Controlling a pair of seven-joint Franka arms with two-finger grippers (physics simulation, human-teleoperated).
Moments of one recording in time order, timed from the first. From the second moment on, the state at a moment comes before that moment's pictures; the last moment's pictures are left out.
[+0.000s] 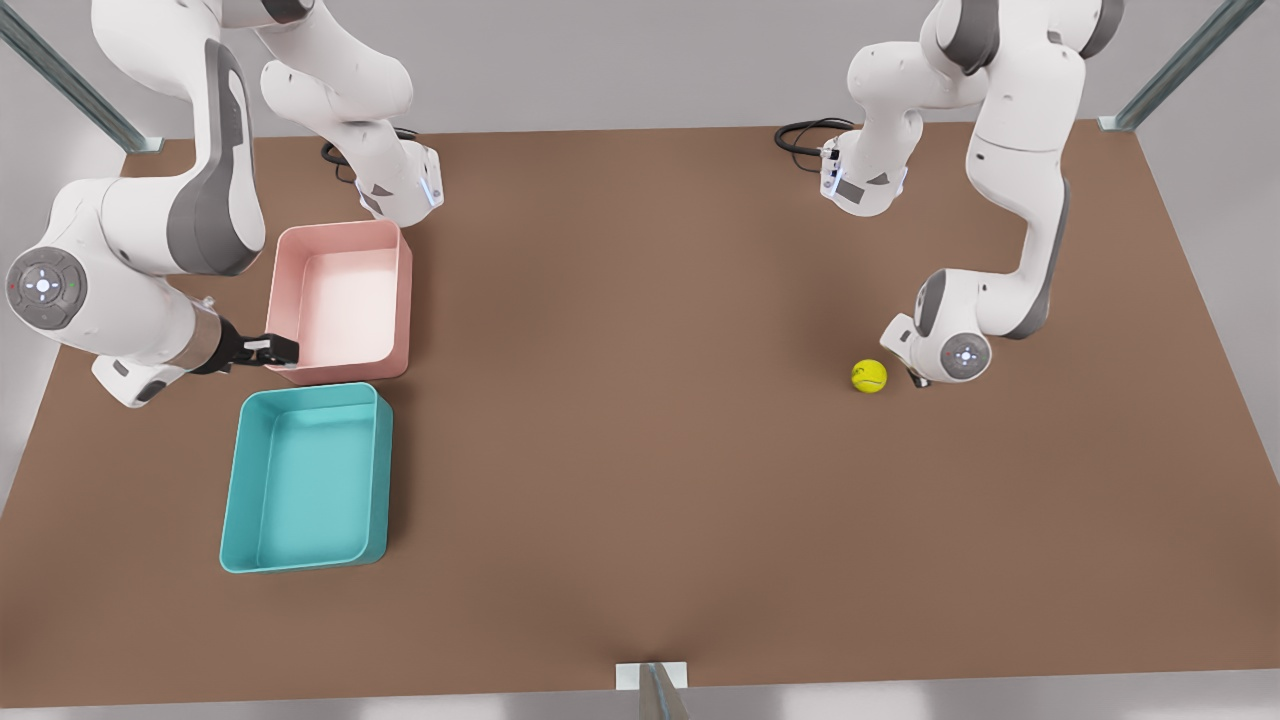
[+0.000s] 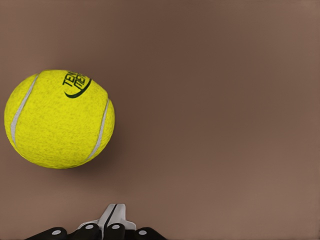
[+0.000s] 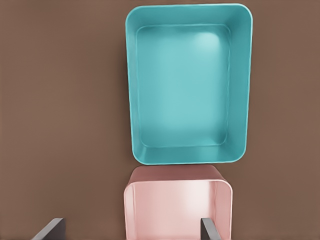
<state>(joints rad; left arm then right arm) -0.06 0.35 0.01 -2.29 0.18 2.22 1.24 0.01 0.14 0.01 -1.57 -0.01 1.54 -0.02</state>
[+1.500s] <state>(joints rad) -0.19 0.25 0.13 -1.36 -0.08 1.46 0.58 0.24 0.52 0.02 -1.51 -0.03 1.75 0.03</state>
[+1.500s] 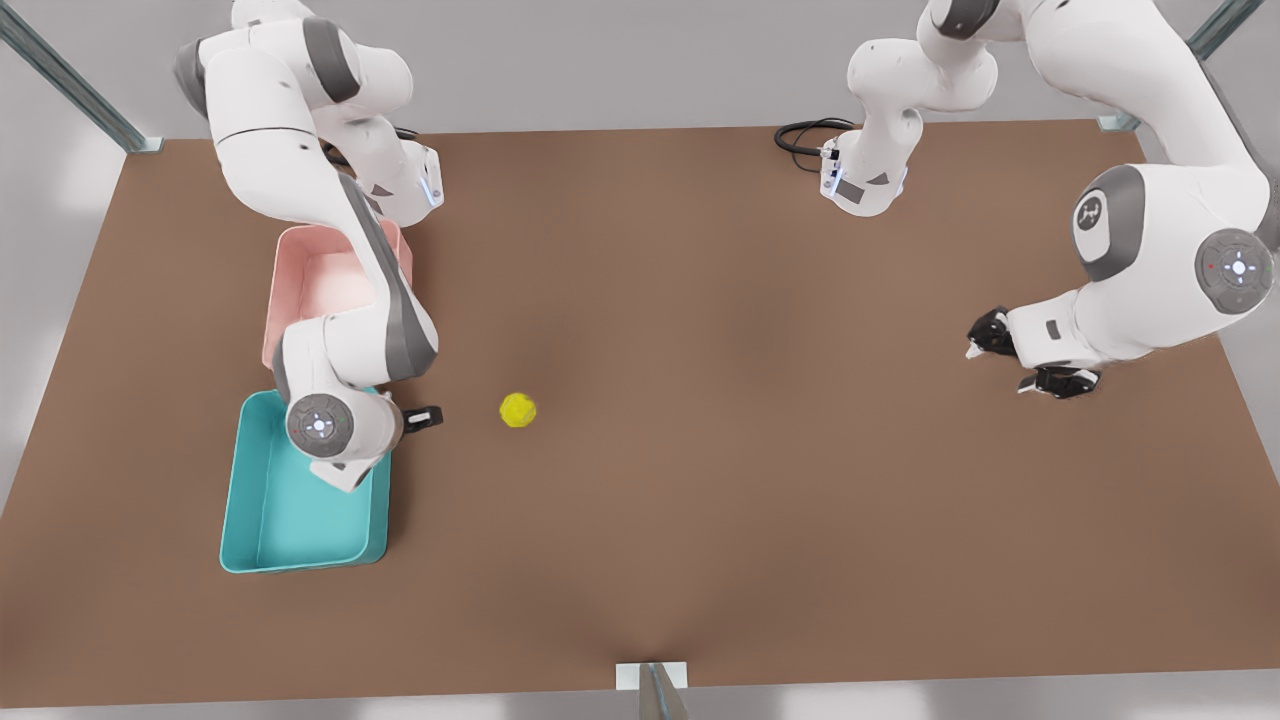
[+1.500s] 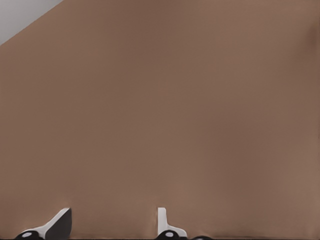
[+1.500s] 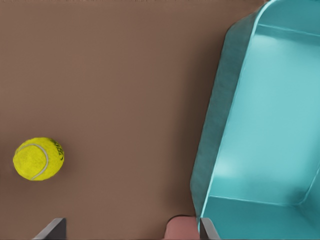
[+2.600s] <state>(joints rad) -0.19 0.26 0.11 -1.35 -0.02 1.30 -0.07 0.37 0.46 -0.04 -1.97 0.02 2.33 0.27</state>
